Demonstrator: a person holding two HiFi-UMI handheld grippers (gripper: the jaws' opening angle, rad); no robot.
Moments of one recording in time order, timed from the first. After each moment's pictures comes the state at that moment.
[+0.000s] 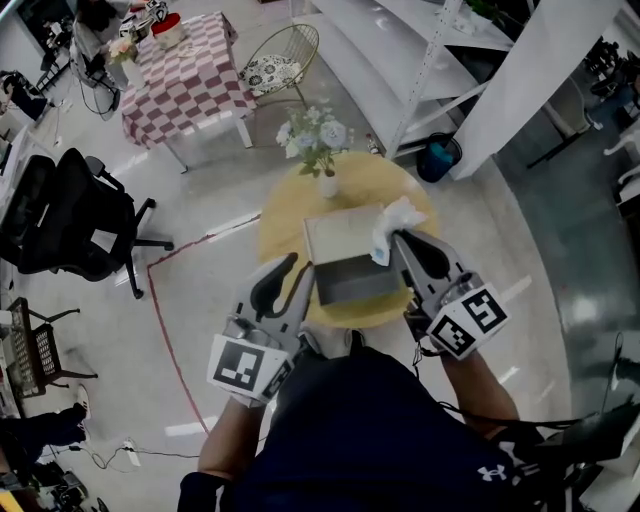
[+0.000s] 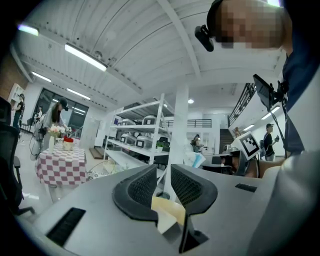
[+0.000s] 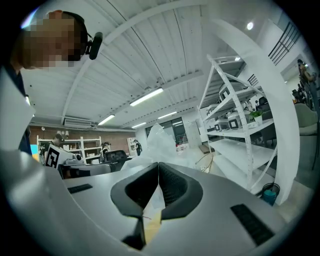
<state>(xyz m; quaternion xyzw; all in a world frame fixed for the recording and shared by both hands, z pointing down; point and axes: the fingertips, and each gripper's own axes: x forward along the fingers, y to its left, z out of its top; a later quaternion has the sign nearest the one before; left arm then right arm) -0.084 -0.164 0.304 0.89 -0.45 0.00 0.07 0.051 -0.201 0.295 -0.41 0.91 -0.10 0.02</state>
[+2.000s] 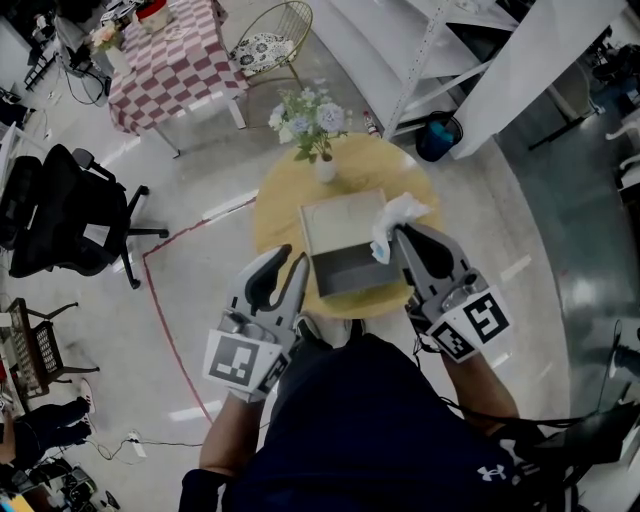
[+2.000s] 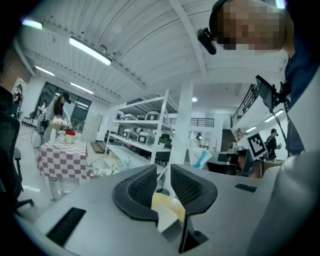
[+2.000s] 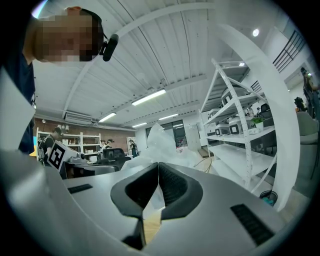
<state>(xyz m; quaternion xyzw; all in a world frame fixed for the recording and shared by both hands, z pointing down) -0.089 -0.186 0.321 0.88 -0.46 -0.01 0.10 0.048 -0.208 0.301 -0.41 0.91 -0.07 0.01</state>
